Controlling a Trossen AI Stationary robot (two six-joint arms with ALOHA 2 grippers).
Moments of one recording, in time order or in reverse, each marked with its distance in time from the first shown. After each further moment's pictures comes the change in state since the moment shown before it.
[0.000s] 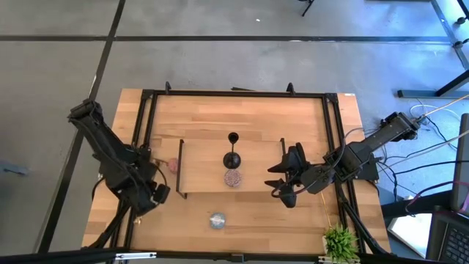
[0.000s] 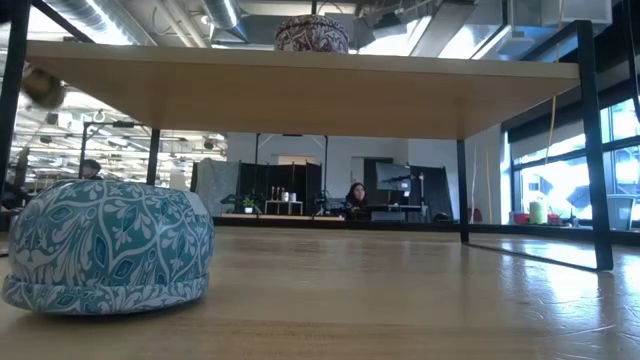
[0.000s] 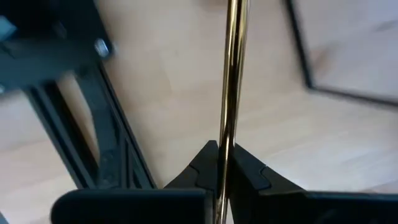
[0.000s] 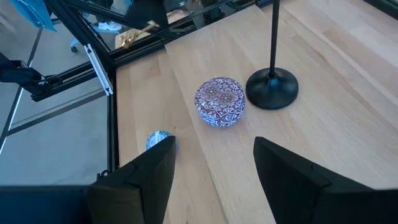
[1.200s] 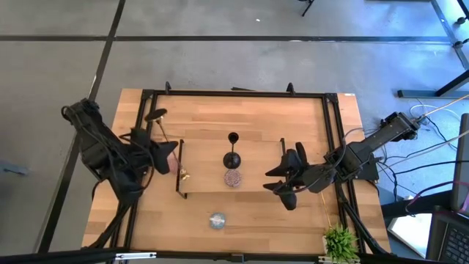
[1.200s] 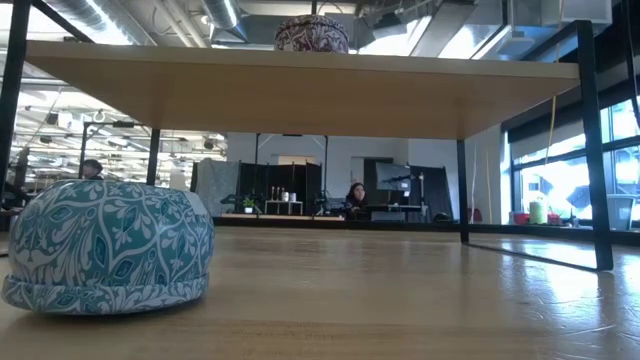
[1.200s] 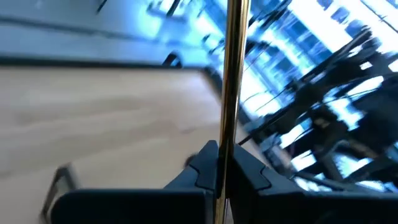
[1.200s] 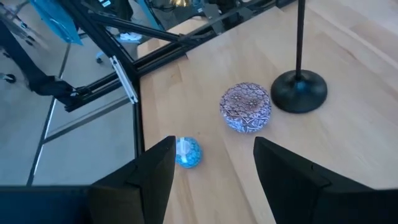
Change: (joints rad) left arm 0.079 -0.019 0.471 -0.190 -1.093 0.251; right arm 0.000 0.000 0.000 0.077 -0.049 0.037
